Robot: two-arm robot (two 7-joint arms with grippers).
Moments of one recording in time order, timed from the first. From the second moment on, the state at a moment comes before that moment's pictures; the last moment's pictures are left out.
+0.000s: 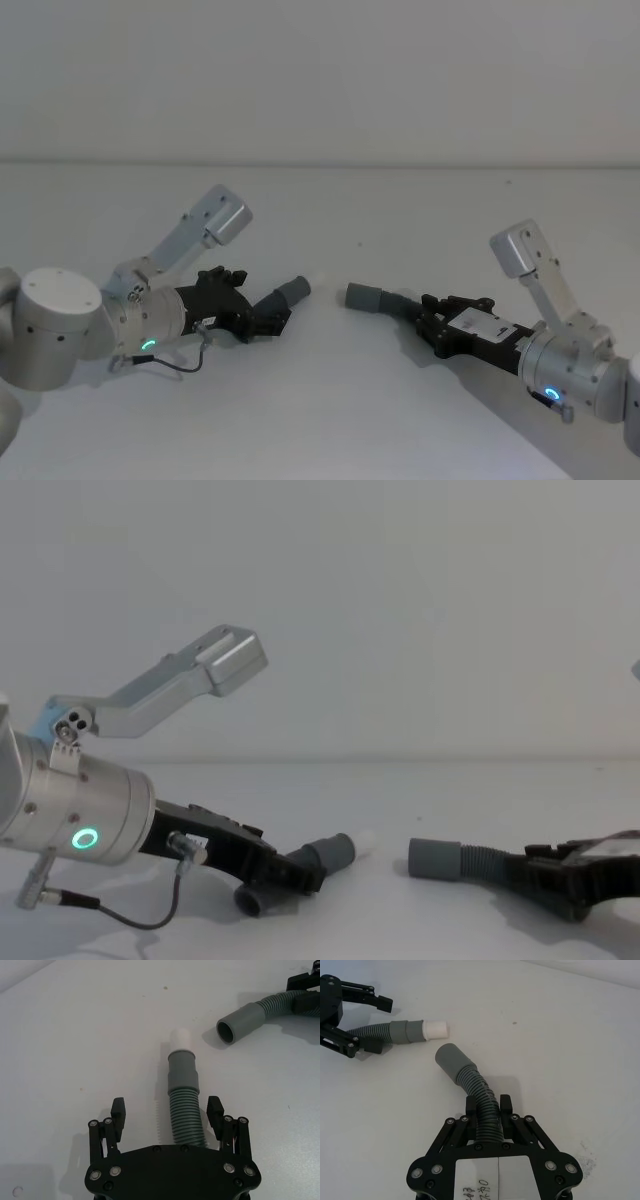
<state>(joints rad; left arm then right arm) -0.48 0.39 0.56 -1.44 -0.26 0.51 -0.46 0.27 0.51 -0.43 -1.47 0.44 0.30 0.42</state>
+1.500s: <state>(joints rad) -0.50 0.40 0.57 -1.43 -0.28 0.55 -0.51 0.27 0.51 -0.43 -1.47 0.44 0.30 0.42</state>
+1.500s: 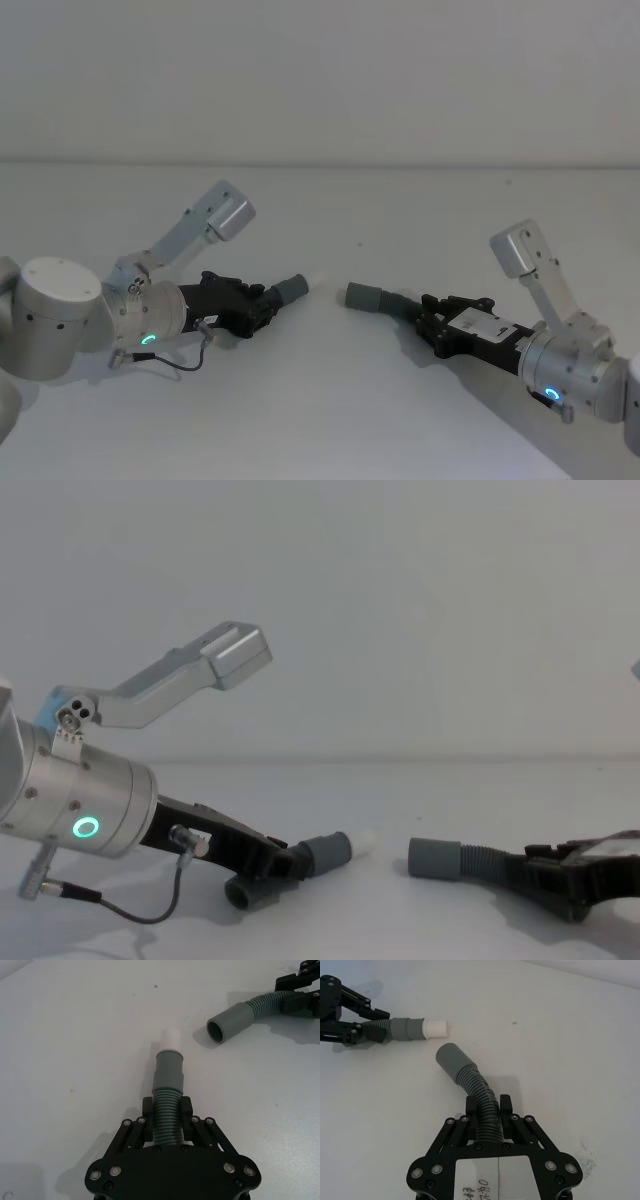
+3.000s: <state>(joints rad) -0.61 0.42 0.63 -1.34 -0.26 0.34 -0.64 0.25 0.54 -0.39 -1.56 0.38 0.26 0.38</state>
